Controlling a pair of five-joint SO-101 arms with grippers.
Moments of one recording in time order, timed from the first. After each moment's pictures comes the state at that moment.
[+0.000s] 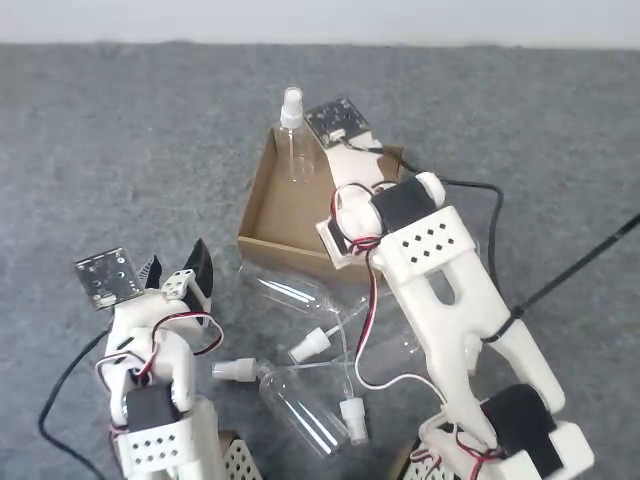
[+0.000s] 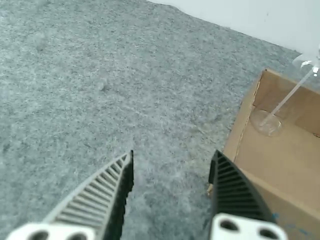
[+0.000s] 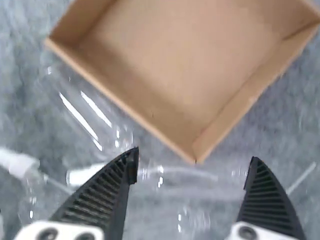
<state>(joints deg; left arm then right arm) -18.5 -103.4 97.3 50.1 15.3 -32.0 -12.2 8.4 82.5 -1.5</state>
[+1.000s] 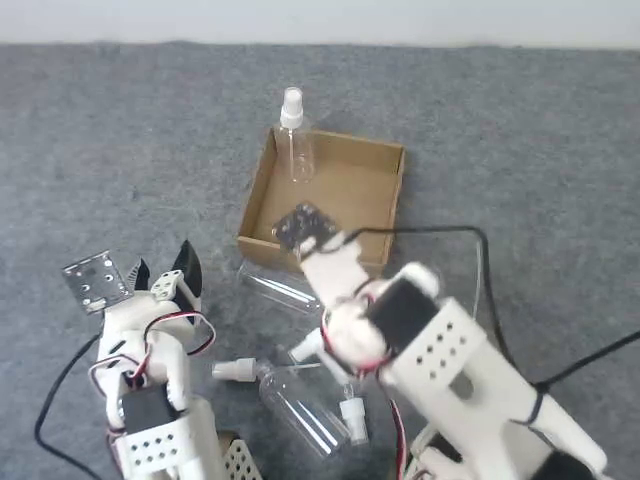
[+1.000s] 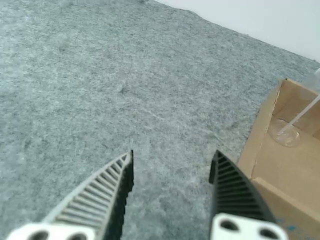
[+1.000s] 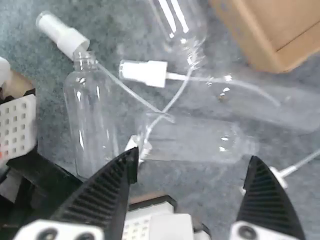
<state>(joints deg) -22.2 -103.4 97.3 50.1 15.3 -51.3 -36.0 27.1 96.2 -6.9</state>
